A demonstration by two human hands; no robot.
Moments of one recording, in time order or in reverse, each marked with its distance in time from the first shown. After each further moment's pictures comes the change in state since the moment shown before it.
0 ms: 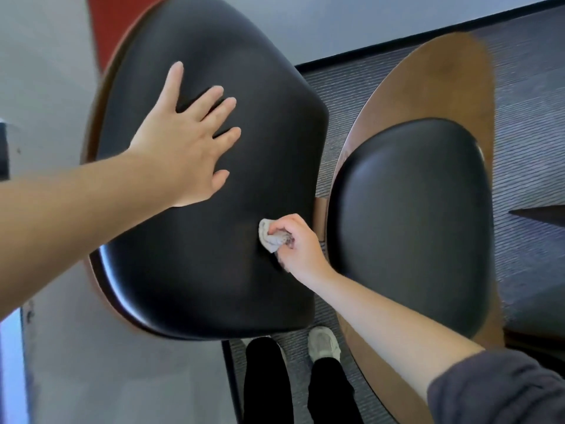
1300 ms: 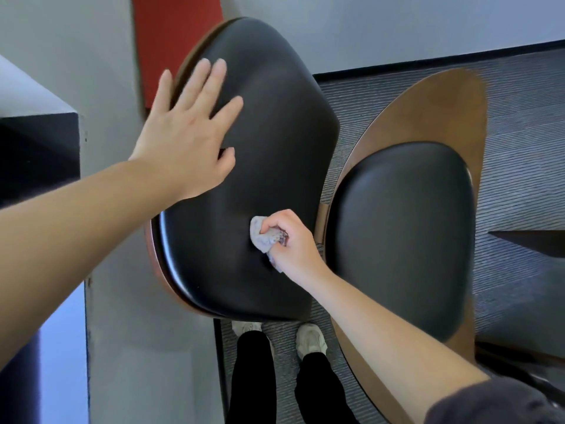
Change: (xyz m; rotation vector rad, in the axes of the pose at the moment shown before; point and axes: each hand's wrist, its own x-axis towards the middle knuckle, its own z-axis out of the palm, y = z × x) left_hand -0.039 -0.028 0.027 -0.685 0.266 -0.288; right_hand -0.011 -0.085 0.014 -0.033 -0.078 0.001
